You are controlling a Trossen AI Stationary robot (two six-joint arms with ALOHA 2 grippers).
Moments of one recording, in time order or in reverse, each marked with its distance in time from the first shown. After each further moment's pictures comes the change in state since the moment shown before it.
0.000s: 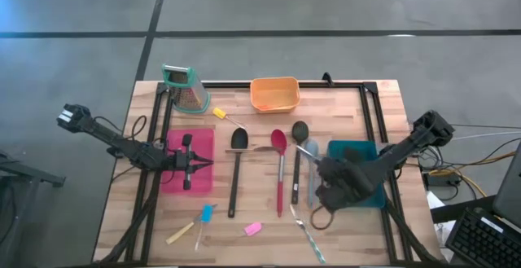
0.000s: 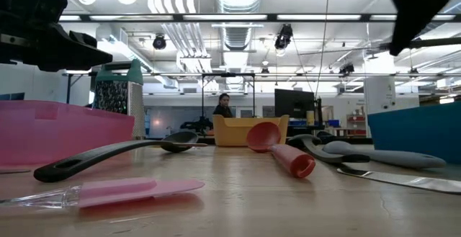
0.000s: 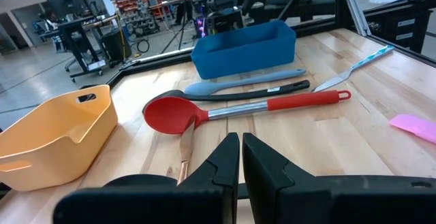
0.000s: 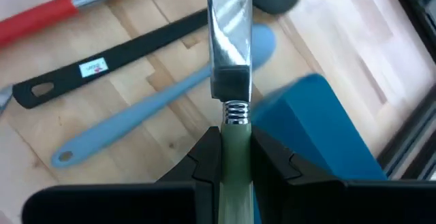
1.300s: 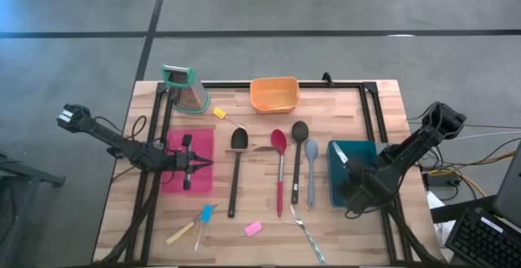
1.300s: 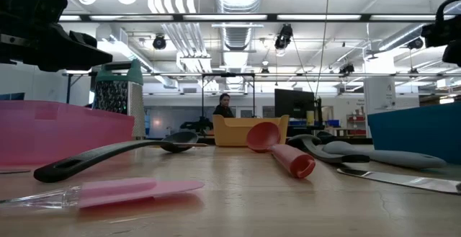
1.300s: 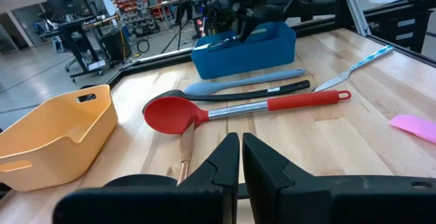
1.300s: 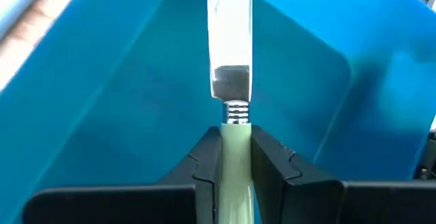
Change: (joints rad) left arm 0.000 0.000 0.000 0.000 0.000 0.000; right arm 0.170 -0.167 -0.482 0.136 -0.182 0.608
